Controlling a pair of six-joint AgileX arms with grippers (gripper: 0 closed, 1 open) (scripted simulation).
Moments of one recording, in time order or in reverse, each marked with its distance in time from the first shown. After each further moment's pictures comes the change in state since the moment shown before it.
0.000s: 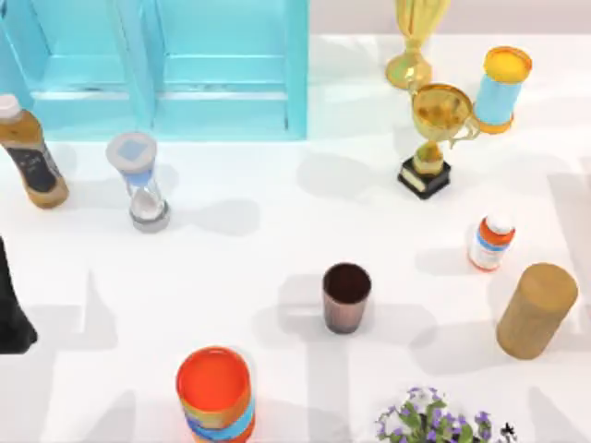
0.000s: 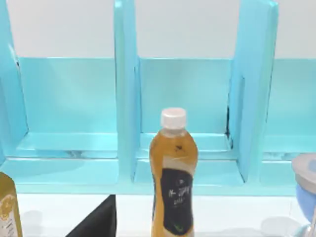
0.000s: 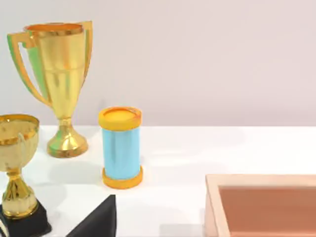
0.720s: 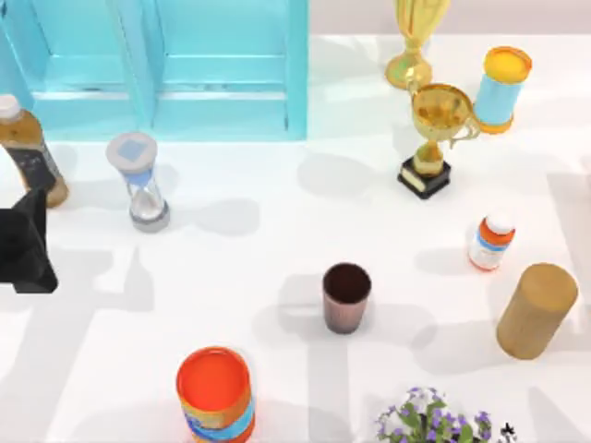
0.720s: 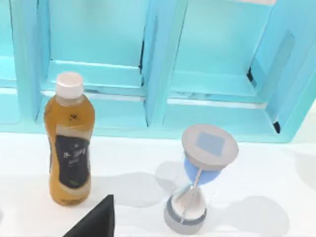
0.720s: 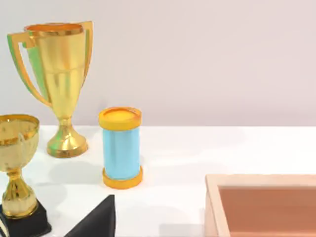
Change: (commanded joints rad) left arm -0.182 0.451 0.462 -0.311 0.005 -0.168; right arm 0.000 0.000 0.000 0.000 0.000 0.000
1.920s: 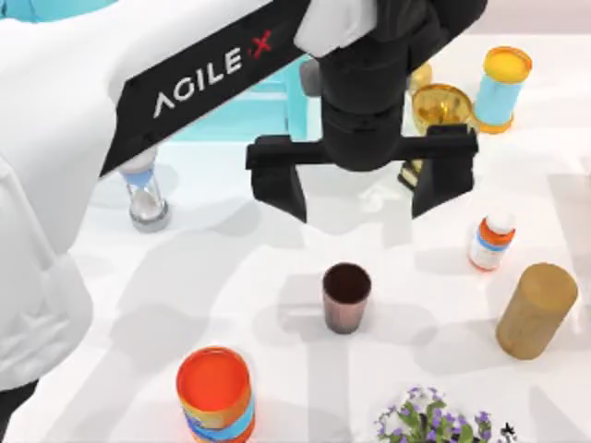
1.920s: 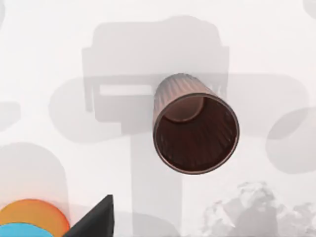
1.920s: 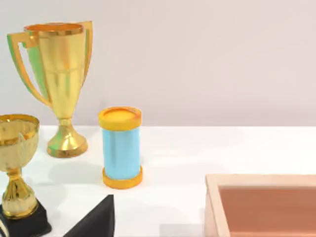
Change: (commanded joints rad) left arm -0.649 1.744 1.711 -1.154 0.002 -0.631; right arm 0.000 0.000 0.000 0.000 0.000 0.000
